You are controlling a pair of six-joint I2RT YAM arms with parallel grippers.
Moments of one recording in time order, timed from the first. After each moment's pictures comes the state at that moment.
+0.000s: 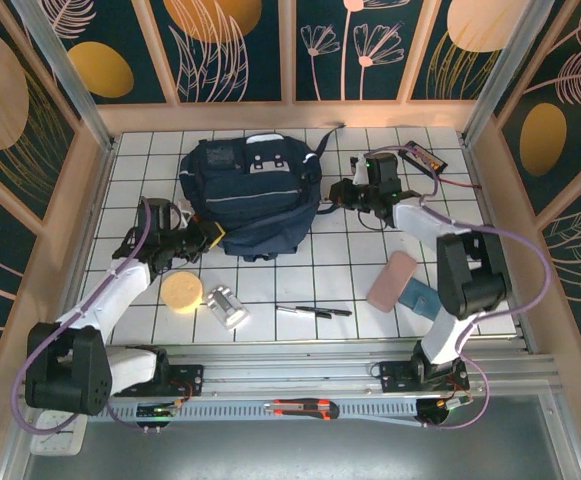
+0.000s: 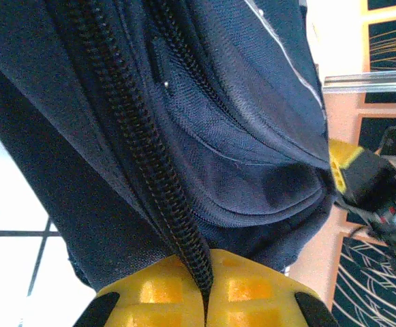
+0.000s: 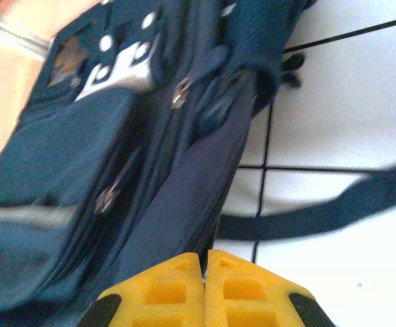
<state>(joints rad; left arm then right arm) -0.12 1.20 0.69 -0.21 0.60 -0.94 0.29 1.76 1.13 -0.04 -0.46 0.52</state>
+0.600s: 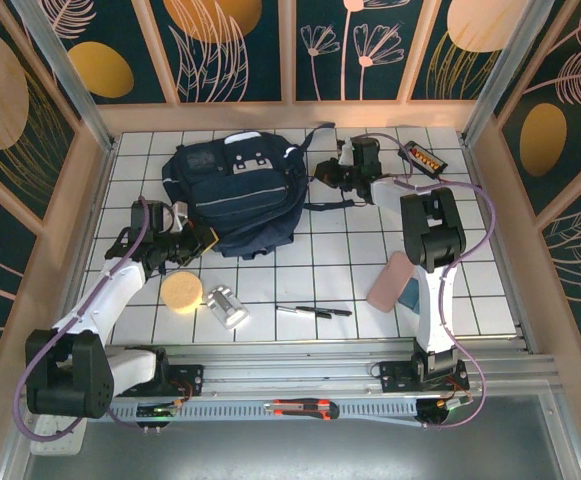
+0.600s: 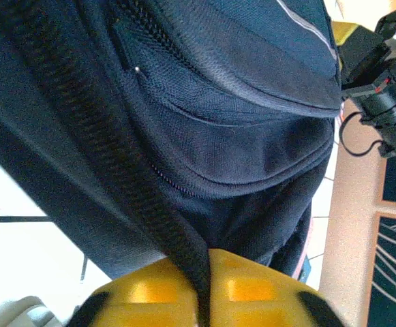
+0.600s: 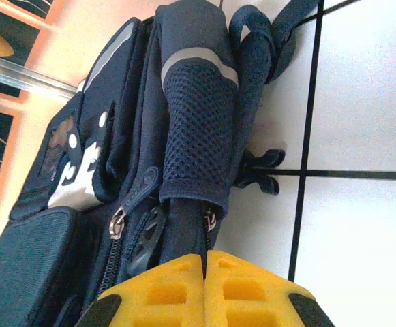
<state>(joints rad) -0.08 1.18 0.71 -0.36 0.63 -0.76 0.27 2.20 1.50 0.15 -0.58 0.65</state>
